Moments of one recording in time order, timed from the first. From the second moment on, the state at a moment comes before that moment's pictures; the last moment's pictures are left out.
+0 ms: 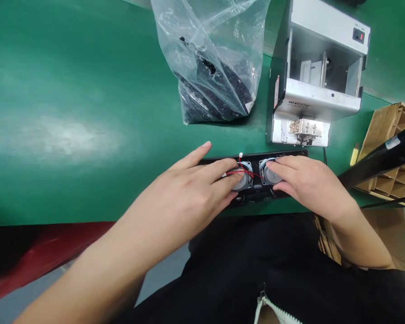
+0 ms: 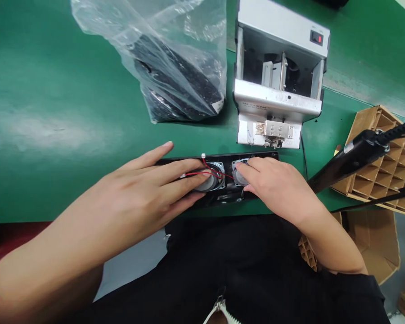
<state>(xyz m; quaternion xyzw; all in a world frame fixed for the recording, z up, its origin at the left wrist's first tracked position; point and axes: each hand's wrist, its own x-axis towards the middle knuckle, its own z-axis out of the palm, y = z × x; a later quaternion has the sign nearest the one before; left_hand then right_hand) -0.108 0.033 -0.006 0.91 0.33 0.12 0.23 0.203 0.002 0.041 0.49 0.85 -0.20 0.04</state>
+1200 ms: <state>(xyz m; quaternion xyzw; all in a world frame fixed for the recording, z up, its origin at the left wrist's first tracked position) -0.111 0.028 -0.032 0.89 0.33 0.20 0.23 0.205 0.008 0.042 0.44 0.88 -0.15 0.06</state>
